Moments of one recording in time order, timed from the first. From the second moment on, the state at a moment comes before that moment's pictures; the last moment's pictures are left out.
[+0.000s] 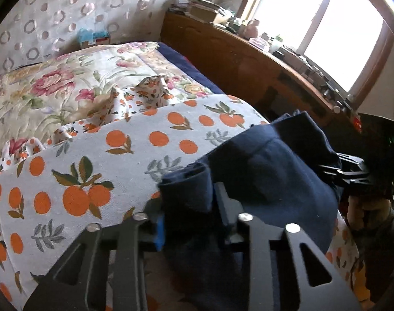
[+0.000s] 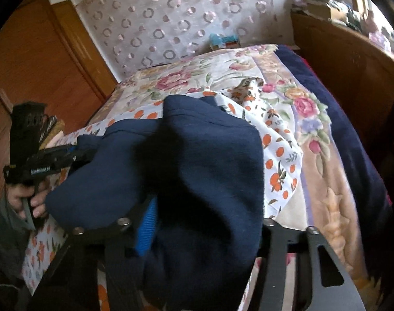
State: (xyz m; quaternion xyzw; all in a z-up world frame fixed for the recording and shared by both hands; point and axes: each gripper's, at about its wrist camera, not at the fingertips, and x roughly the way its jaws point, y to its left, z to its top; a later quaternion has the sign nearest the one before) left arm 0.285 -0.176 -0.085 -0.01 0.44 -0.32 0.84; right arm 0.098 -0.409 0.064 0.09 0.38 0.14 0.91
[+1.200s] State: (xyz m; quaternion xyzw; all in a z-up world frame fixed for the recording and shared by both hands) left arm 0.167 0.030 0.040 -0.06 0.25 -0.17 0.95; right arm 0.135 -0.251 0.117 -0.07 0.25 0.32 0.91
